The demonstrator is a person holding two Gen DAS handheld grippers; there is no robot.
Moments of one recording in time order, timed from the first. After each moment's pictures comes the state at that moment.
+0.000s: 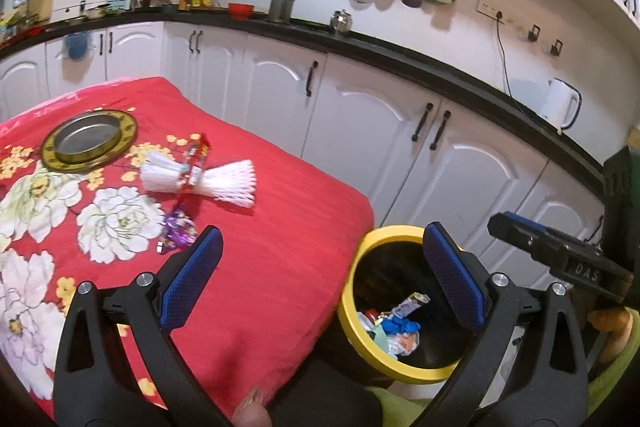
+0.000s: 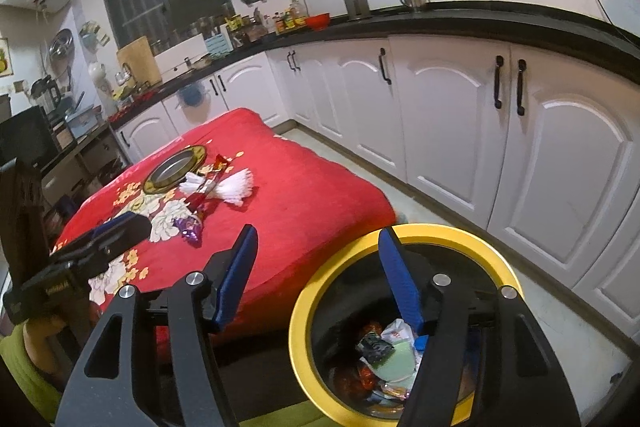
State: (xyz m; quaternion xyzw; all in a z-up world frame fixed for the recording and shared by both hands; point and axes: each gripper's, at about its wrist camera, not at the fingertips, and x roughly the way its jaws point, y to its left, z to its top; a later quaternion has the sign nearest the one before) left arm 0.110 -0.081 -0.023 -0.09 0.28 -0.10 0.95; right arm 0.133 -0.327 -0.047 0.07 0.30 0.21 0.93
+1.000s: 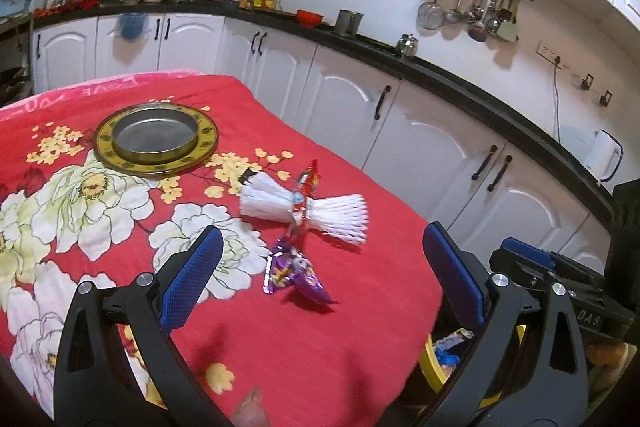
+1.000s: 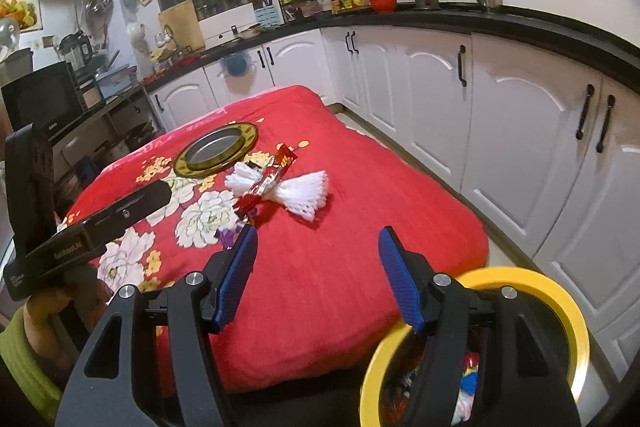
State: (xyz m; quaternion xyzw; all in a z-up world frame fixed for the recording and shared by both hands) left arm 0.143 0.019 -0.028 -0.14 0.27 -0.02 0.95; right arm 0.187 -0.214 -0.049 0.01 0.31 0.29 0.90
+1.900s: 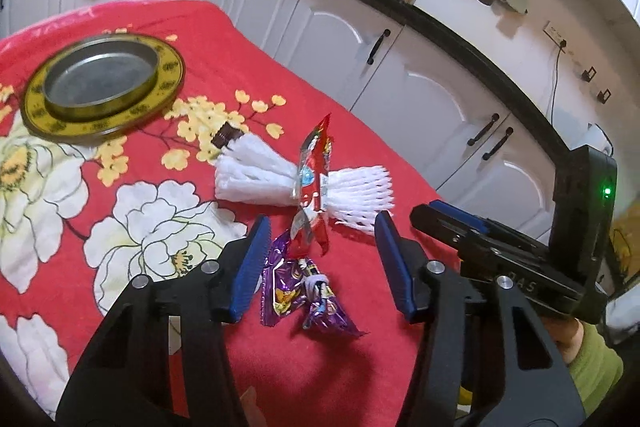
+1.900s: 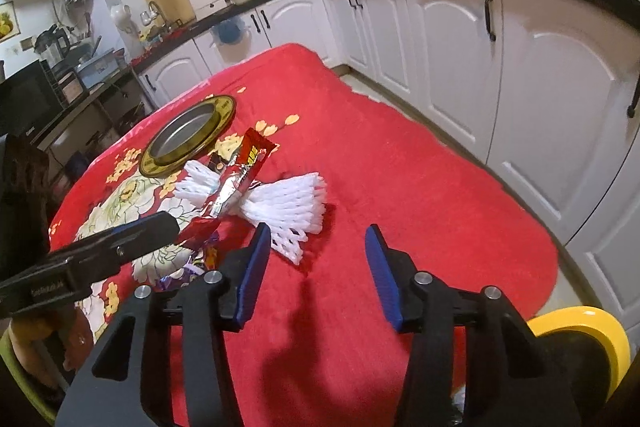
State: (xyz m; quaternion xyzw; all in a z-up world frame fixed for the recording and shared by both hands) left arm 0.220 0.041 -0.077 -0.19 0.37 -0.09 0.90; right arm 0.286 -0.157 -0.102 0.02 0.39 0.30 0.87
